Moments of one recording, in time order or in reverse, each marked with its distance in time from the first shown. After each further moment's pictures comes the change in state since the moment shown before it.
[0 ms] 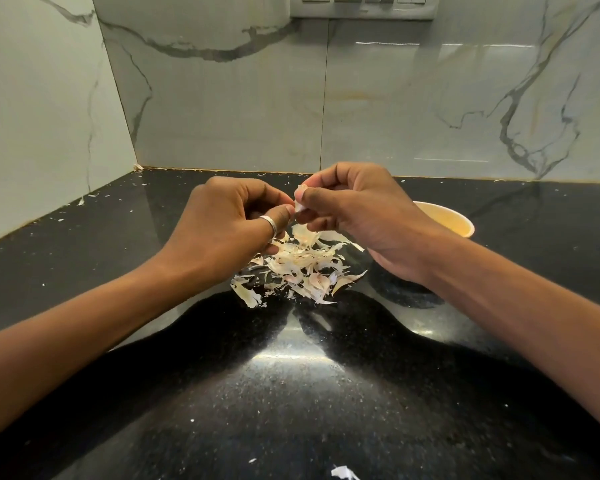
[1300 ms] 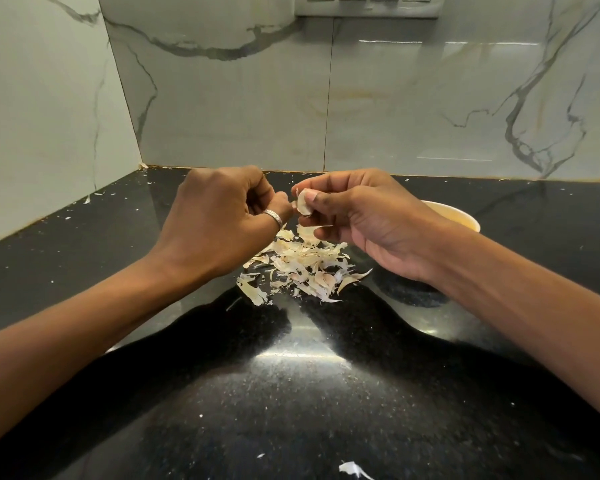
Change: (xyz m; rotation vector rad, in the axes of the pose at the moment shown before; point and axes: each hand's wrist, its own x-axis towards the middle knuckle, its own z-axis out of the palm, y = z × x) left_hand 0.002 -0.001 -0.009 0.422 0.212 0.274; right_hand 0.002 0.003 -0.003 0.154 -0.090 0.131
